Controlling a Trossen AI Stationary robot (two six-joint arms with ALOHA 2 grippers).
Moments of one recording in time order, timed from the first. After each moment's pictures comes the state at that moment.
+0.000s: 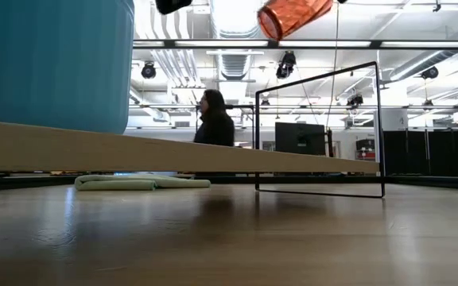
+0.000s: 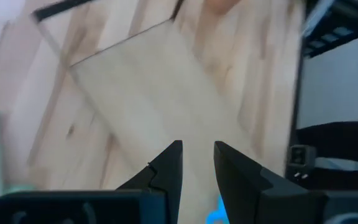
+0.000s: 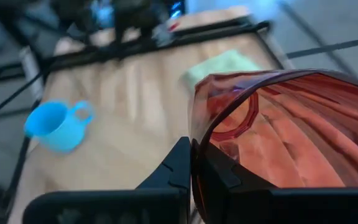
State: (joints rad) left arm -0.03 1.64 1.90 -1.21 0.12 -0.38; right arm -0.10 1.19 1.49 -0.88 -0.03 0.11
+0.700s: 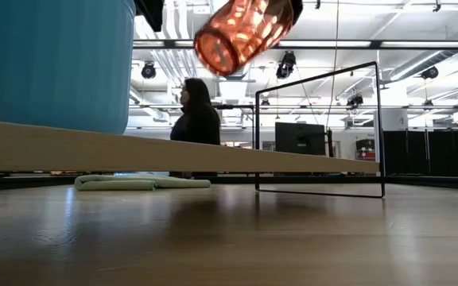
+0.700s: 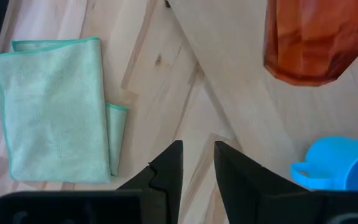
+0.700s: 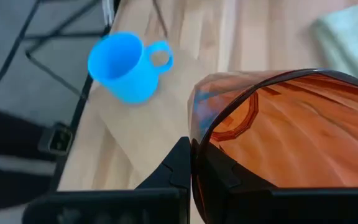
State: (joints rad) left arm -0.03 1.64 1.90 -1.52 -0.12 -0.39; right arm 0.09 1.56 1.48 -0.72 -0.24 0.09
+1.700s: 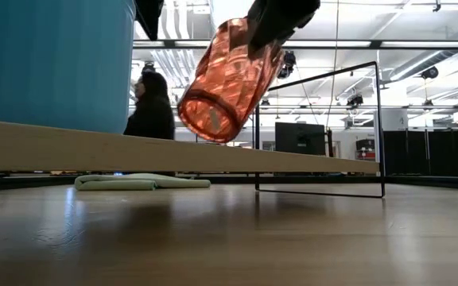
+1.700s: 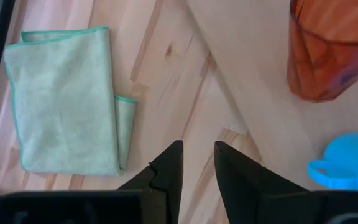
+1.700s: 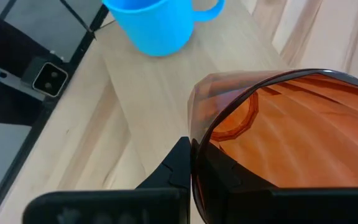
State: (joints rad) left arm -0.03 1.64 1.86 -1.52 -0.14 -0.39; right arm 0.14 1.76 1.48 -0.69 -0.35 -0.15
